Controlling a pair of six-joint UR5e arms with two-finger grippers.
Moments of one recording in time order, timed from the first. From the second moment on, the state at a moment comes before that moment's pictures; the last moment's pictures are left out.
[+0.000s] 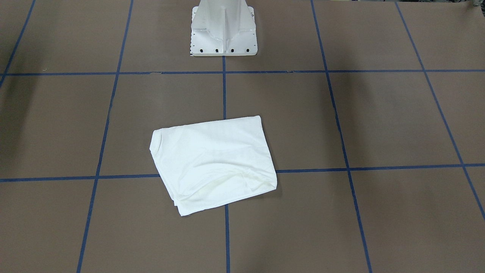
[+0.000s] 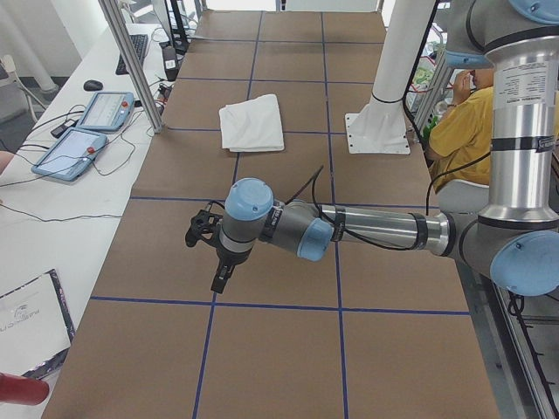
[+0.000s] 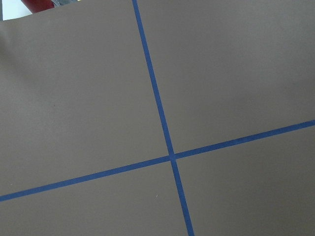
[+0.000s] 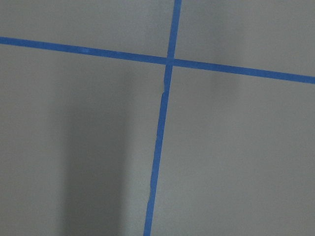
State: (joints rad) left arm -1.60 -1.50 -1.73 -1.87 -2.31 0.00; right arm 1.55 -1.69 1.71 -1.60 2.33 -0.10
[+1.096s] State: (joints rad) left arm -1.59 -1.50 -1.73 -1.87 -2.31 0.00; right arm 1.55 -1.69 1.68 -1.59 2.33 -0.10
